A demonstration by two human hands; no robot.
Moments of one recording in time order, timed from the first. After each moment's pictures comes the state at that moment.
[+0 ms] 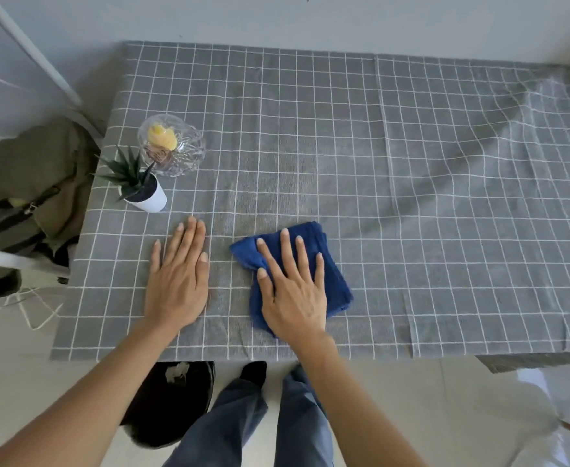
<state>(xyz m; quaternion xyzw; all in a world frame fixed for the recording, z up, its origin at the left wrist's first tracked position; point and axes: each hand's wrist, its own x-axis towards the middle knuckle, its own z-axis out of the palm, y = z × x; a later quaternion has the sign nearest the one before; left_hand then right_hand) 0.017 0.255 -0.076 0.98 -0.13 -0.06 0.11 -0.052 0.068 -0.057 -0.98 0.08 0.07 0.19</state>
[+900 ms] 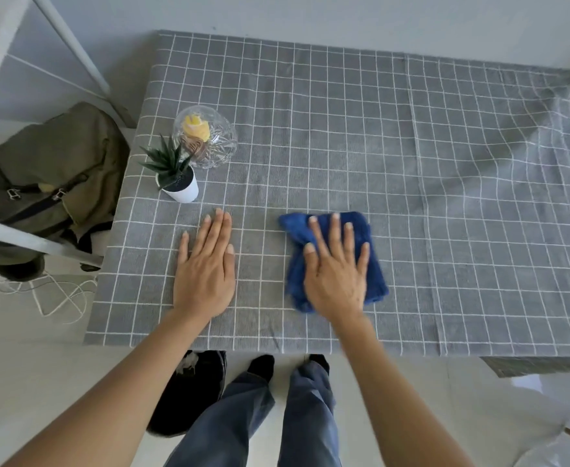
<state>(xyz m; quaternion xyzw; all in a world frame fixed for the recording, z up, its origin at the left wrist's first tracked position) 0.018 0.261 -0.072 0.98 -0.13 -0.05 0.12 -0.030 0.057 -0.058 -0.97 0.16 0.08 0.15</state>
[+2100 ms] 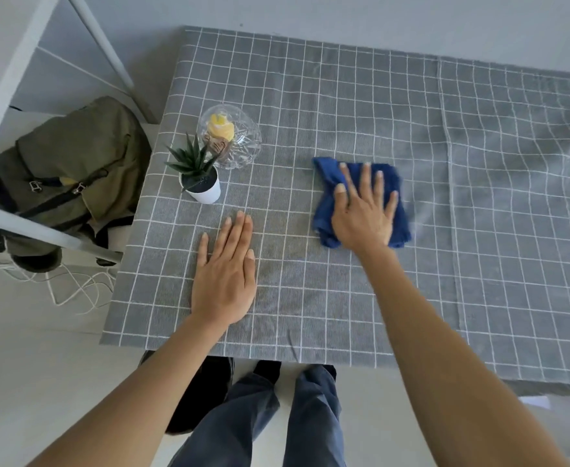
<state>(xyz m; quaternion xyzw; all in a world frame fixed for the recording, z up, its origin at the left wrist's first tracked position) 0.015 0.259 -0.071 0.98 -0.12 -0.06 0.13 0.076 0.024 -0.057 -0.97 0.18 0.08 0.15</state>
